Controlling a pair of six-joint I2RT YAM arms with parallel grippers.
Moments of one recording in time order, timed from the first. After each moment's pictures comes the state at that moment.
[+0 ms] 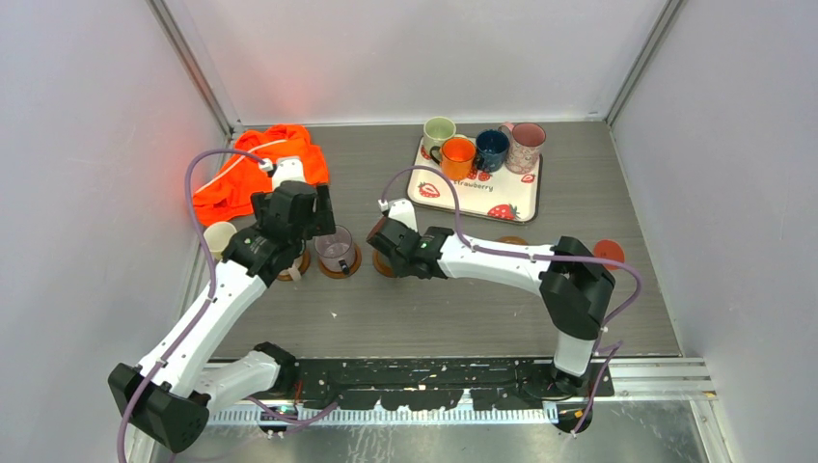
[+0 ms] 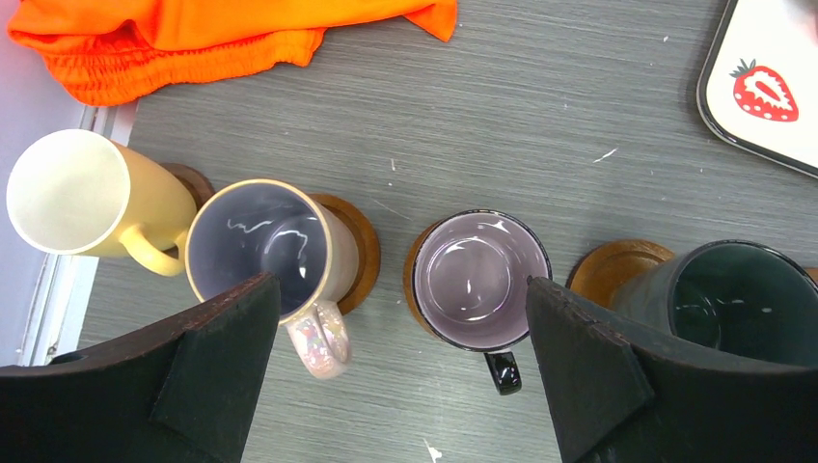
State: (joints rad) left arm -0.47 1.02 1.03 -0.67 -0.55 -0.38; right arm 1.05 1.80 1.33 -0.54 0.43 0.65
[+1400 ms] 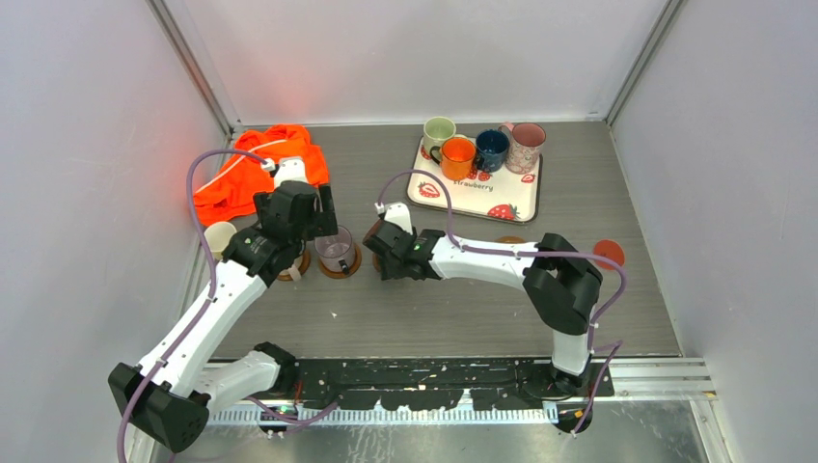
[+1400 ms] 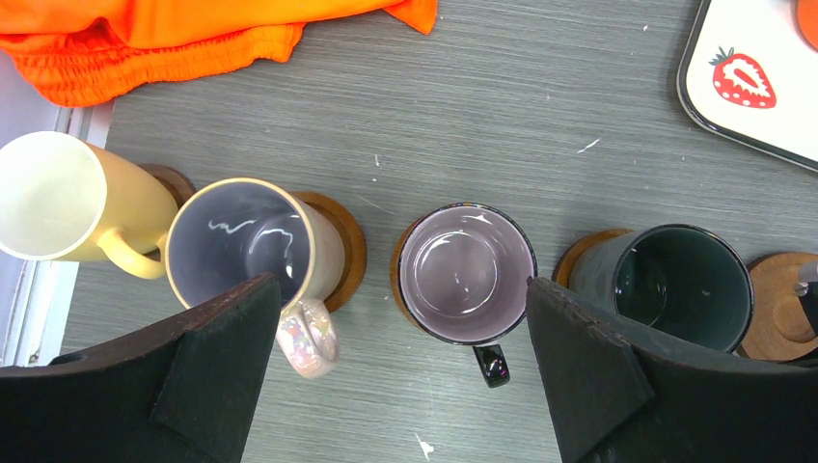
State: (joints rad) left arm -0.47 1.02 1.03 -0.67 -0.51 -0.38; right arm 1.05 1.87 1.34 -0.47 0.41 0.66
